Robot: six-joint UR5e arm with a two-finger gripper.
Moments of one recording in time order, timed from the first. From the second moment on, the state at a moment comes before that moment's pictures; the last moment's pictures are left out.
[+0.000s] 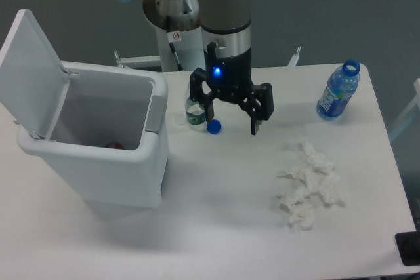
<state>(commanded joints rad) 2.47 -1.68 -1.59 -1.05 1.50 0.93</state>
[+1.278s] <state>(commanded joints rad) 2.42 -1.52 -1.57 -1.03 1.30 0.45</state>
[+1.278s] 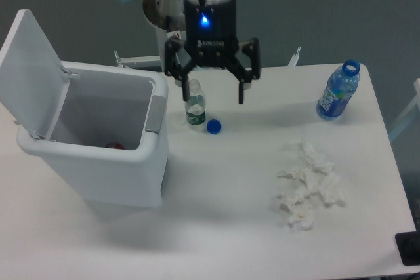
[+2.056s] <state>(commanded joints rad) 2.24 -1.45 -1.55 -1.02 1.16 0.03</state>
